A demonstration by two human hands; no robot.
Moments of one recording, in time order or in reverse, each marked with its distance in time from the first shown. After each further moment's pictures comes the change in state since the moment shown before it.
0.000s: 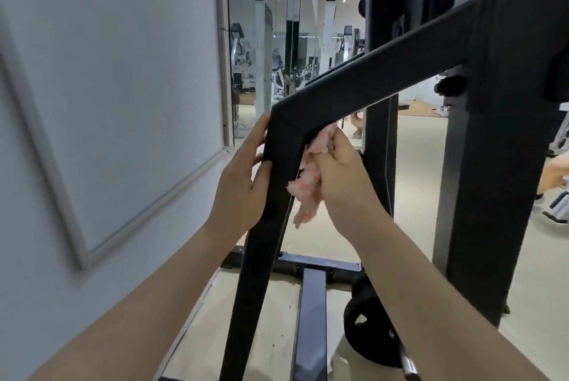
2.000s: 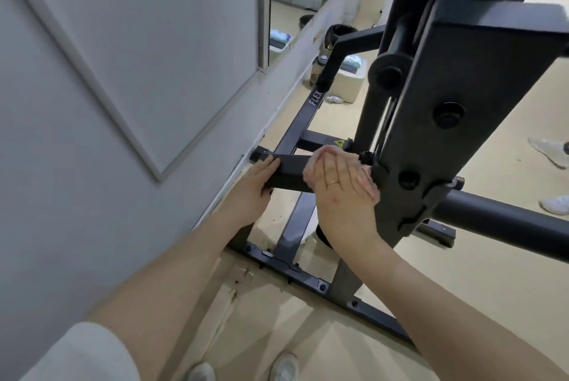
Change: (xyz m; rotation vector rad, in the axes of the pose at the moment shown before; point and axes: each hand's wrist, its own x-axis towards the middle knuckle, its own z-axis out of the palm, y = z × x) left_hand 0.100 0.155 -0.005 0.376 -0.478 -0.811; right_hand 0.049 -0.173 -0.107 -1.313 -0.445 -0.104
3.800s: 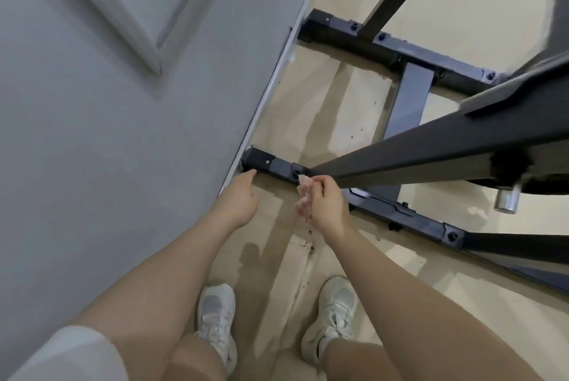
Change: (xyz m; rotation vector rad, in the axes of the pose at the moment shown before) left_hand 0.032 -0.543 0.162 0.123 -0.435 -0.519; right_hand 0.022 -0.215 0.547 1.243 -0.449 1.090
